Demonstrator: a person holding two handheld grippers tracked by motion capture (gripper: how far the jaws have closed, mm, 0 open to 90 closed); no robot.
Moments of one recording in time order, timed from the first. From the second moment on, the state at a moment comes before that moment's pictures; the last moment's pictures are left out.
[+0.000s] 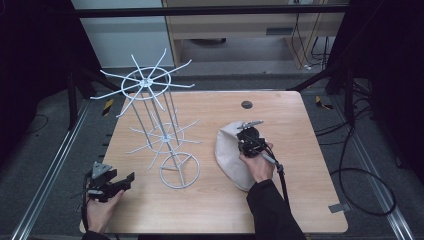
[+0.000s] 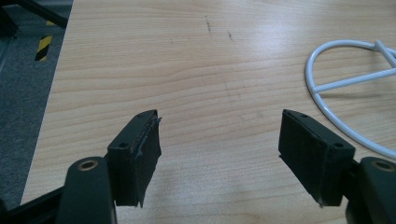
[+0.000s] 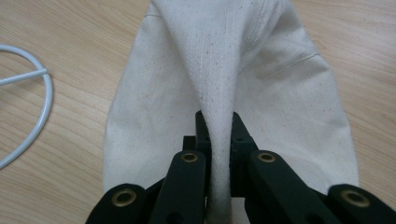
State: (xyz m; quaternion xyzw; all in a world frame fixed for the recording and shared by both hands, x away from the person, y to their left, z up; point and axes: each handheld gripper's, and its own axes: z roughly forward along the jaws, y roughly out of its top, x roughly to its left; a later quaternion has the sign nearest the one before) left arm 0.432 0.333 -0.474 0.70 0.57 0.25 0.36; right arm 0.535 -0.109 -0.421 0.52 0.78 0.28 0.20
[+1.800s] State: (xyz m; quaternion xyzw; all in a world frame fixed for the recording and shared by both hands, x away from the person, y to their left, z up) left arm 0.433 0.334 -0.473 0.70 0.57 0.26 0.36; right arm 0.440 -0.174 -0.326 0.37 0.72 0.52 0.27
